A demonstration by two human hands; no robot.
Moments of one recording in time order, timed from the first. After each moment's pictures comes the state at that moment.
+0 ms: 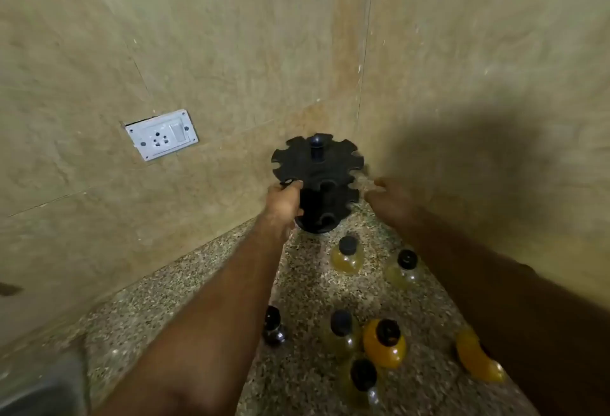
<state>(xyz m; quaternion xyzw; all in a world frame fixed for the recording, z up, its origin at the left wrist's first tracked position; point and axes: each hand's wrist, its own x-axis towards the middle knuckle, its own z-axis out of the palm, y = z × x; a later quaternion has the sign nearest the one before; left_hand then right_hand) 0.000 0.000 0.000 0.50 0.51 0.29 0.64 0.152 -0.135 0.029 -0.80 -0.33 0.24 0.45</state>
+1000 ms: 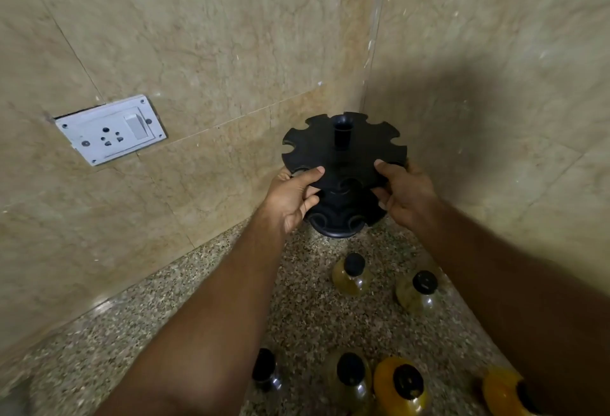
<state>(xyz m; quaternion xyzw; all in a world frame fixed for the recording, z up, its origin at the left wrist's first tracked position) 0.048 0.078 -0.031 0.41 0.31 0.30 0.80 0.209 -0.029 -0.011 -0.54 -0.06 0.38 0.75</state>
